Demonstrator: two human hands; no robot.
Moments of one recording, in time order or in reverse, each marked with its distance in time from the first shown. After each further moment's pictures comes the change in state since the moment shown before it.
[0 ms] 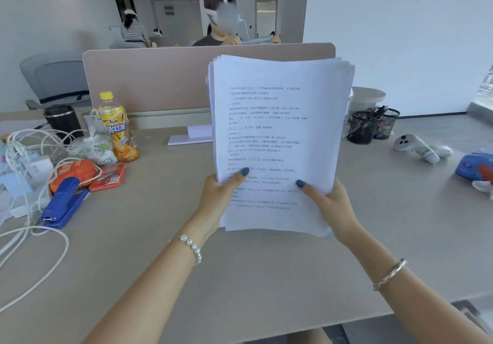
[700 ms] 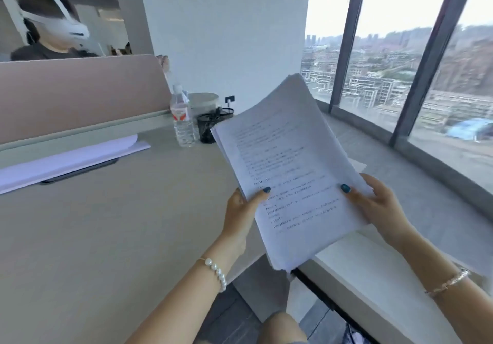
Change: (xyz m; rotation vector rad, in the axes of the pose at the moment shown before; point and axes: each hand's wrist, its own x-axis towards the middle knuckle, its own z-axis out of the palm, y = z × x) left_hand -0.102 -0.040 0.278 -0.125 -0.586 -0.185; right_hand -0.162 -0.040 -0.303 -0.317 0.561 0.046
